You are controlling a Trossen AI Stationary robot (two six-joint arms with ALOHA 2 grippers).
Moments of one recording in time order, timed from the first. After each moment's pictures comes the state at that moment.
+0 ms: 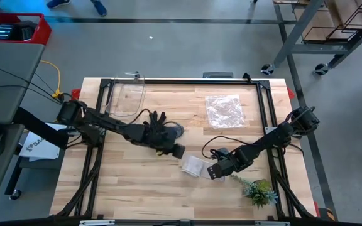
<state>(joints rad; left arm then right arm) -0.20 1.67 1.01 -0.16 -0.09 -1.25 0.48 1.68 0.85 -0.45 0.01 1.65</state>
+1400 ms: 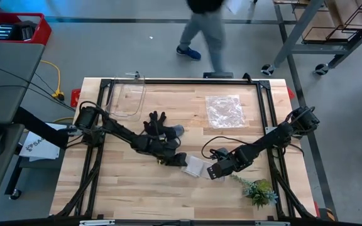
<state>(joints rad) -0.22 1.92 0.86 0.29 0.07 -1.55 0.48 1.68 0.85 -0.44 0.00 1.64</state>
